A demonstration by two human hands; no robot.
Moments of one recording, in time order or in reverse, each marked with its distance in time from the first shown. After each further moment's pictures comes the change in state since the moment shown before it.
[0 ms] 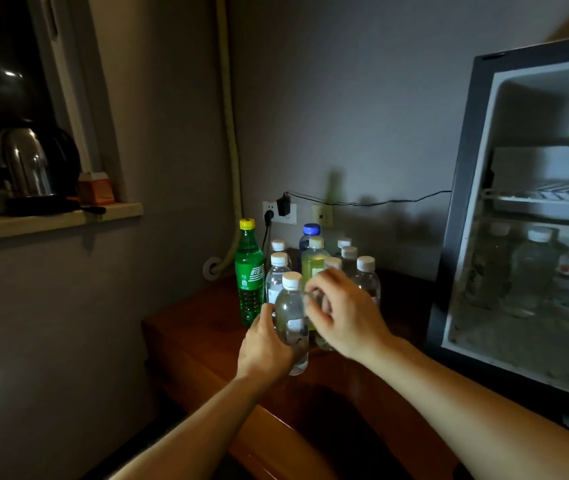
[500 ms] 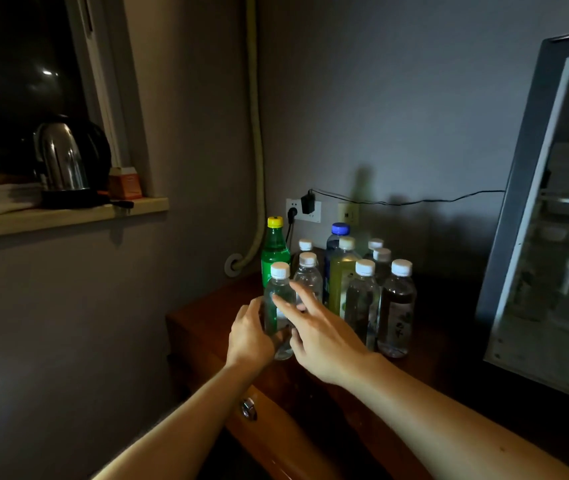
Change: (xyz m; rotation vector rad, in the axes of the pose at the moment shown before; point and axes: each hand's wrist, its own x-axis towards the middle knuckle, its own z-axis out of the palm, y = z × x) left_hand 0.031 -0.050 -0.037 0.037 0.111 -0.026; right_hand 0.005 -0.024 0.072 -0.069 -0.320 -0.032
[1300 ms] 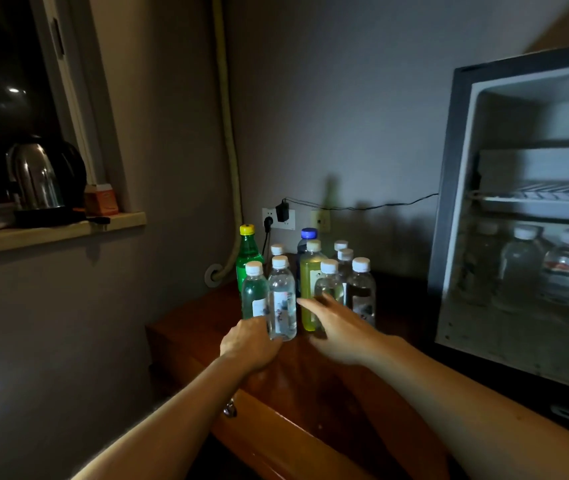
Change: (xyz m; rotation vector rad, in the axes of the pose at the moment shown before) left_hand -0.016 0.050 0.003 0.453 -0.296 -0.013; right_hand -0.041 0.027 -0.066 0.043 -0.269 0.292
